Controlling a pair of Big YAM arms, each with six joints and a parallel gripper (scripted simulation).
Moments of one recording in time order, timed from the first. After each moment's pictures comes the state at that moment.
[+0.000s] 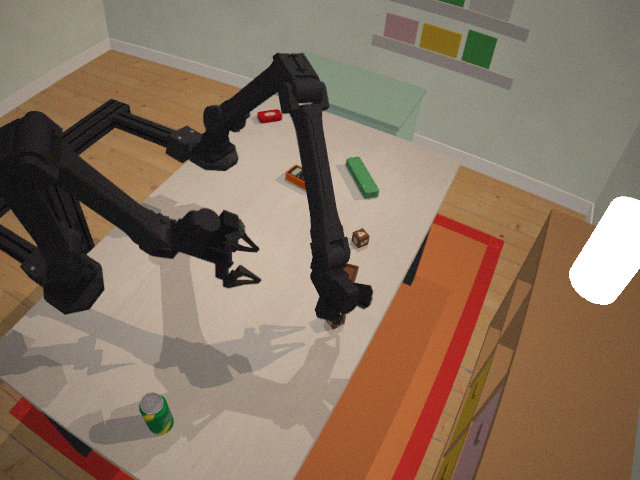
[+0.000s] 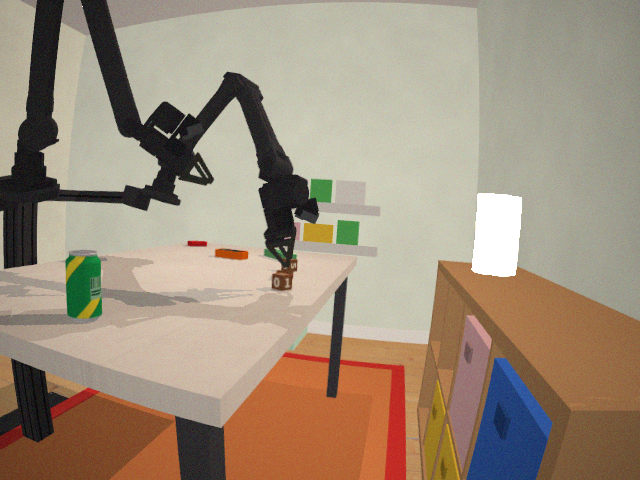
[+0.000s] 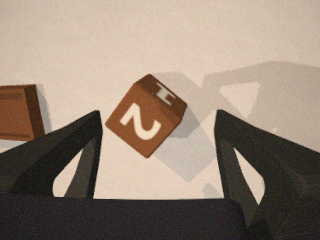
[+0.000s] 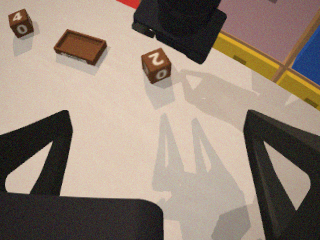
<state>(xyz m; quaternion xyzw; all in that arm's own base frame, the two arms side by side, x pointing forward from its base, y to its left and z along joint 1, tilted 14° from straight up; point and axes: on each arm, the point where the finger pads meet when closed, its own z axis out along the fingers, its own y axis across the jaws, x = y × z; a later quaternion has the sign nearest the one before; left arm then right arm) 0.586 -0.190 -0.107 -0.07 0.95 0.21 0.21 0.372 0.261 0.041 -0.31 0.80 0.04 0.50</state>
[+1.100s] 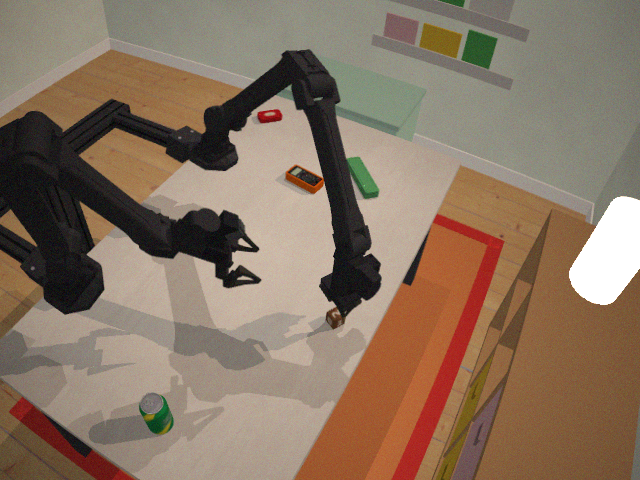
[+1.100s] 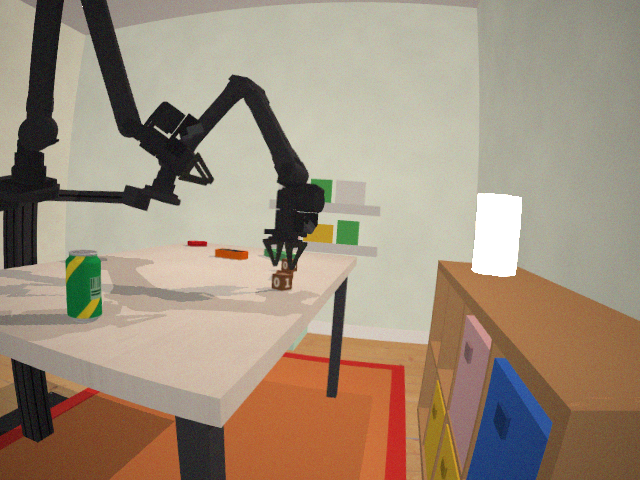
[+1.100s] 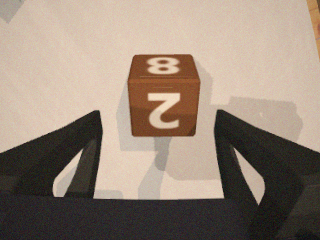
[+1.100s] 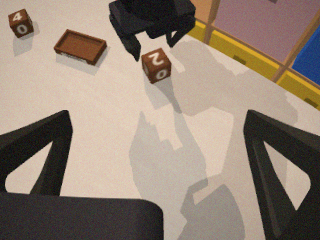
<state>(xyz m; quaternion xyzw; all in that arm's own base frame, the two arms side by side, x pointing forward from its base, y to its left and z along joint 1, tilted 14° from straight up) 0.571 -0.162 -0.122 -0.52 0.85 0.04 0.12 0.372 0.261 0.041 -0.31 0.80 0.04 0.50</state>
